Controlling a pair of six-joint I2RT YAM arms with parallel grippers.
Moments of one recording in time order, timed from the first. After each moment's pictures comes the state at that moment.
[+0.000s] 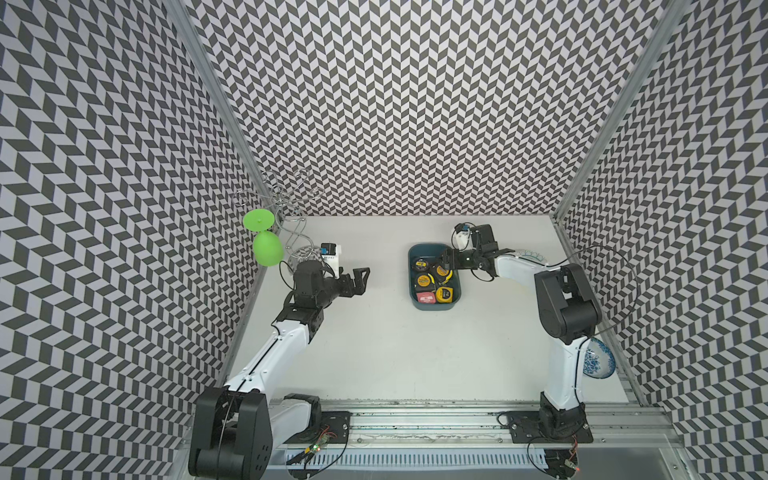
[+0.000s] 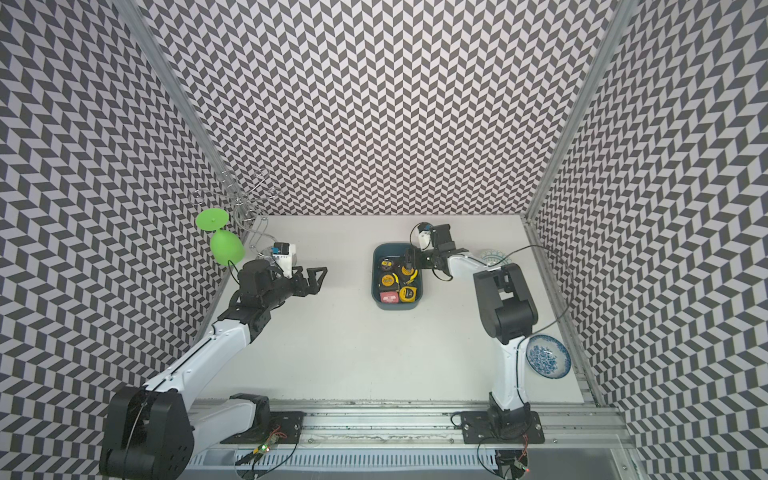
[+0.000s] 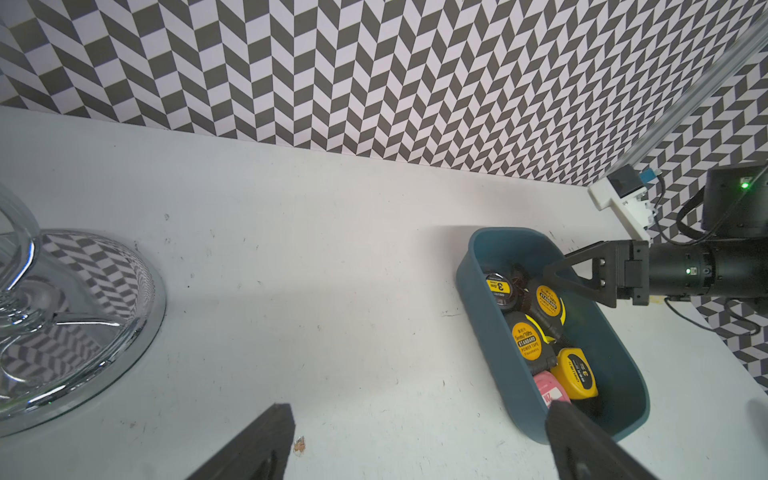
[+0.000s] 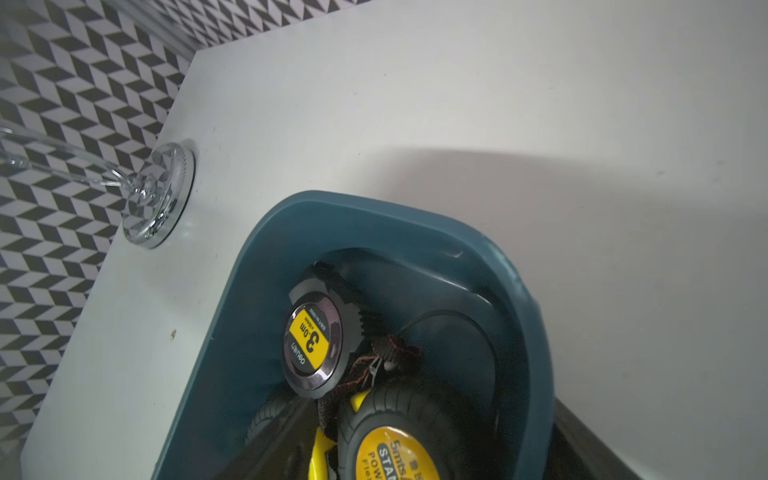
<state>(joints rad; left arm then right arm) -0.13 1.15 0.65 0.08 0.34 -0.23 0.32 2.05 1.37 -0.10 -0.43 0.24</state>
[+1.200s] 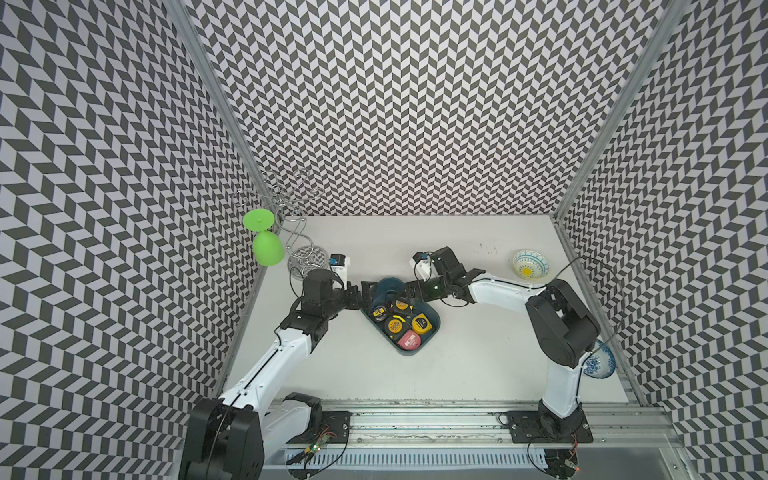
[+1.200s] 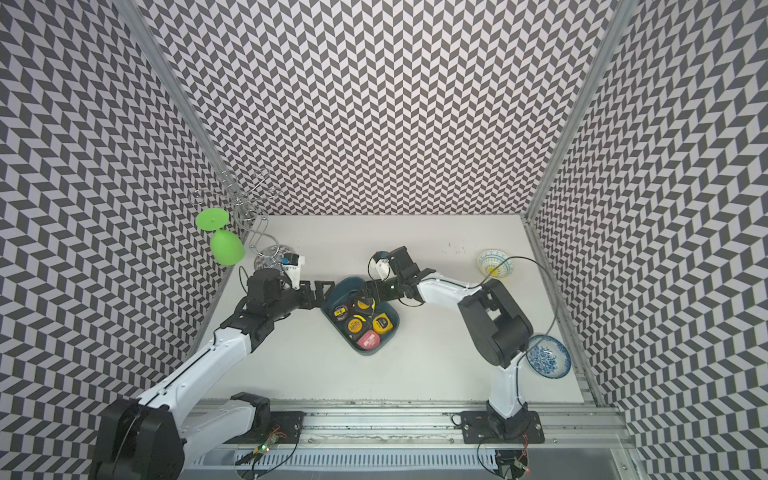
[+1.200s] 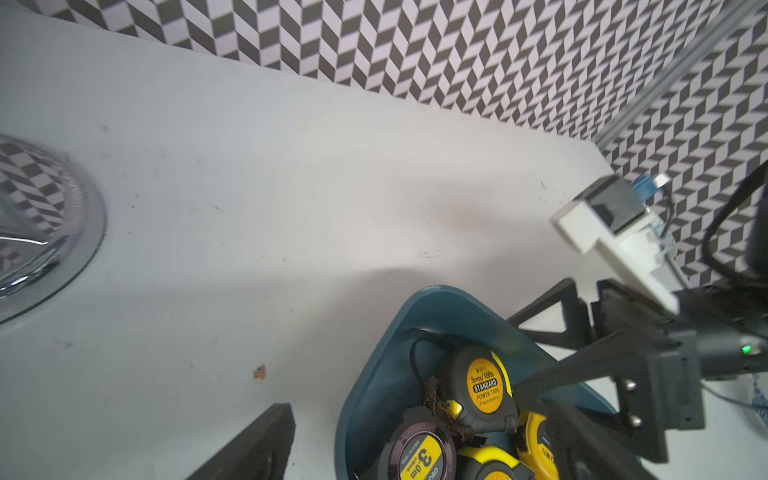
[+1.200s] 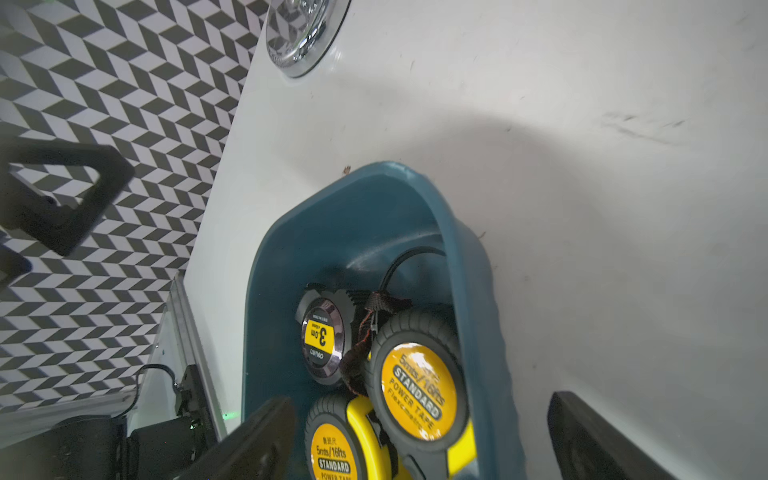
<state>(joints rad) -0.26 1.13 0.66 -0.08 0.28 -0.26 0.60 1.88 1.21 -0.15 -0.49 0.39</state>
